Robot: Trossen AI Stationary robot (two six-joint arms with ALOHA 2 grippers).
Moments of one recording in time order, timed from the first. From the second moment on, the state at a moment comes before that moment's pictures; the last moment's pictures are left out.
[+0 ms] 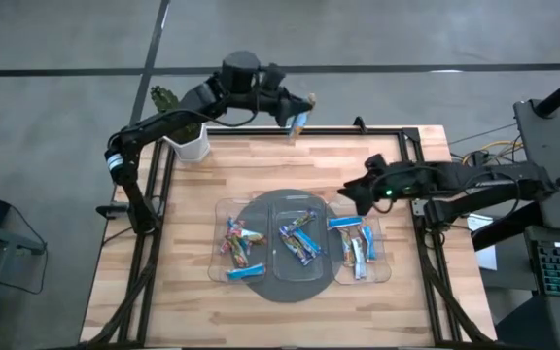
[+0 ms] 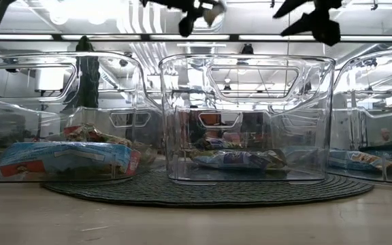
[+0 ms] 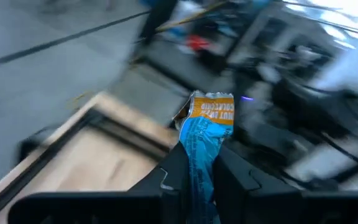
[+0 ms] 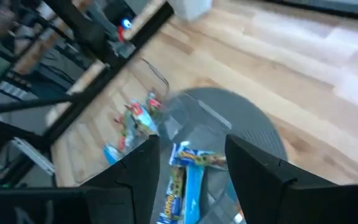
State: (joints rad) left arm 0.49 1.73 1.89 -0.35 0.44 -0.41; right arm 0.07 0.95 0.93 -0.54 0.27 0.86
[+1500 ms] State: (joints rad) left arm 0.10 2.17 1.64 0.83 0.57 -0.59; right arm 0.07 0.62 0.93 -0.54 0.34 0.58
